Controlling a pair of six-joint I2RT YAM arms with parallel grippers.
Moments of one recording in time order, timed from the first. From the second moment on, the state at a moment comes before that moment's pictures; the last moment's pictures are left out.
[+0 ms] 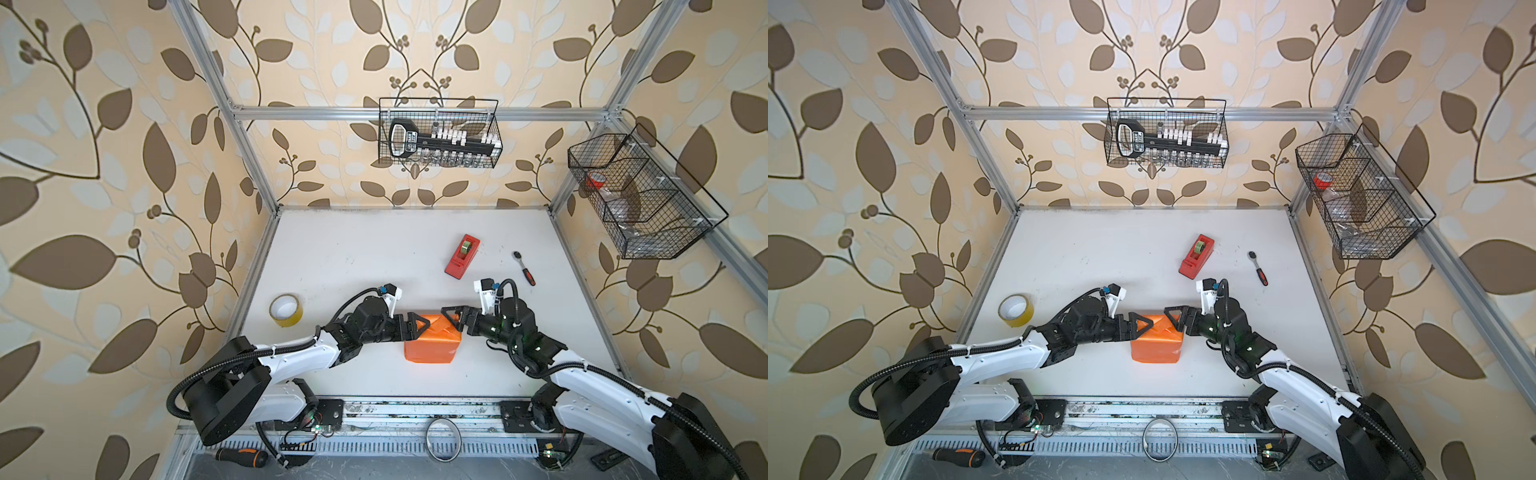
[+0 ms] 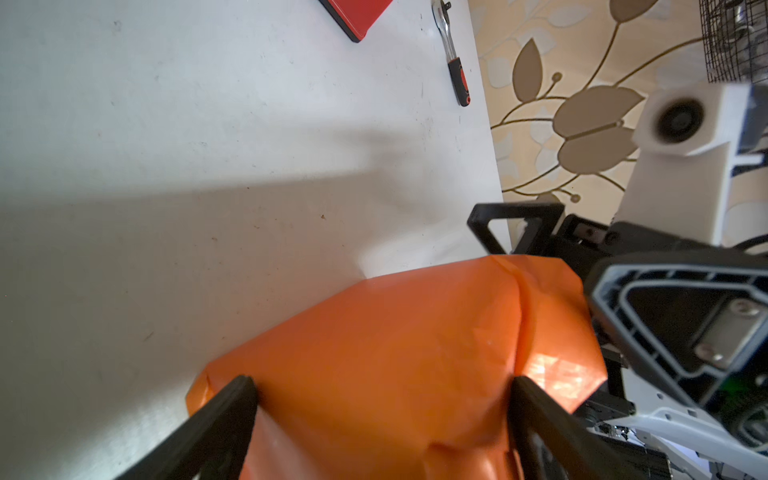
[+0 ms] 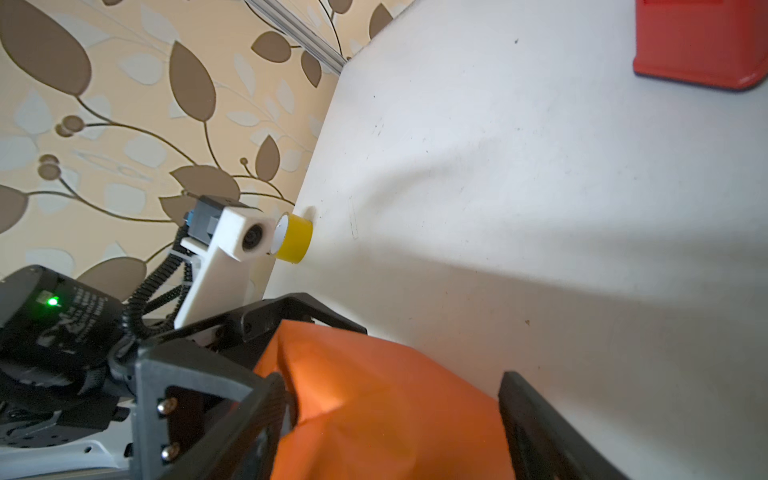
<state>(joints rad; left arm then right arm) -0.79 1.26 0.44 0.28 0.33 -0.90 0.55 0.94 0.33 0.21 -0.28 0.77</state>
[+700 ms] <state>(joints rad) -0.80 1.22 0.49 0.15 0.28 -0.81 0.15 1.29 0.68 0.04 -0.40 0.64</state>
